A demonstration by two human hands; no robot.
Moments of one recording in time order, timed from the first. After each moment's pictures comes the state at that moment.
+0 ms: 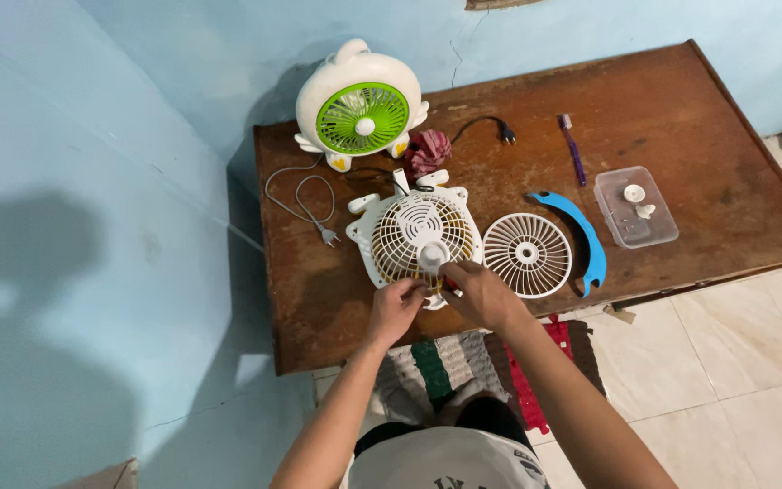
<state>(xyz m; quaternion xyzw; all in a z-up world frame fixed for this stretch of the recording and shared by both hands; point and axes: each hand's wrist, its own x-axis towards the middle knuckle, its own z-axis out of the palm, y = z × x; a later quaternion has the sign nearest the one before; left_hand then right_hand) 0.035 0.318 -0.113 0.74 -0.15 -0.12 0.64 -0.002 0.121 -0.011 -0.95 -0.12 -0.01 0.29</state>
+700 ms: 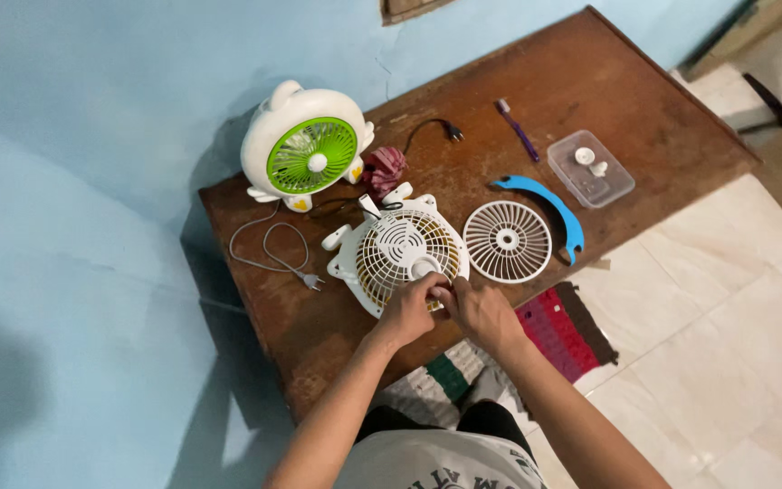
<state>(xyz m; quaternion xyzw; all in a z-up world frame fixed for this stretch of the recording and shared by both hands) 0.089 0.309 -0.044 0.76 -0.43 -0.17 0.46 -0.019 0.169 -0.014 -0.97 0.07 -0.12 0.19</state>
